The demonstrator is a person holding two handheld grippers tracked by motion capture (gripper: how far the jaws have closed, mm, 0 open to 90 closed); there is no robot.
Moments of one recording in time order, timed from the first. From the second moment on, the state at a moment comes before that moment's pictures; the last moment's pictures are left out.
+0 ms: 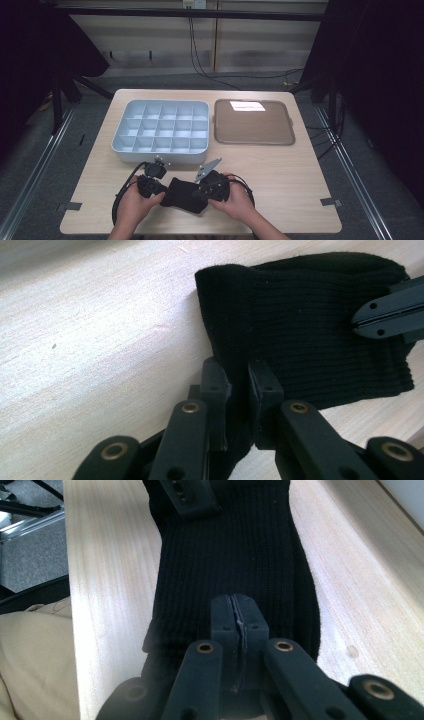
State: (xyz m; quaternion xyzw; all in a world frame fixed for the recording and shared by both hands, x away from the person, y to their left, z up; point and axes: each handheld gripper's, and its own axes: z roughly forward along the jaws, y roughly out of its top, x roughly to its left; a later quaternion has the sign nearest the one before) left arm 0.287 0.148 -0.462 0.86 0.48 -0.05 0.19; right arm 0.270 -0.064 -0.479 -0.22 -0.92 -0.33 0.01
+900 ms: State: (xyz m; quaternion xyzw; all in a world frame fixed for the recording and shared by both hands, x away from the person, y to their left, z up) left arm 0.286 0.146 -0.444 0.86 0.46 -0.05 0.20; right arm 0.269 -0.063 -0.481 -0.22 -0.92 -0.33 0.01
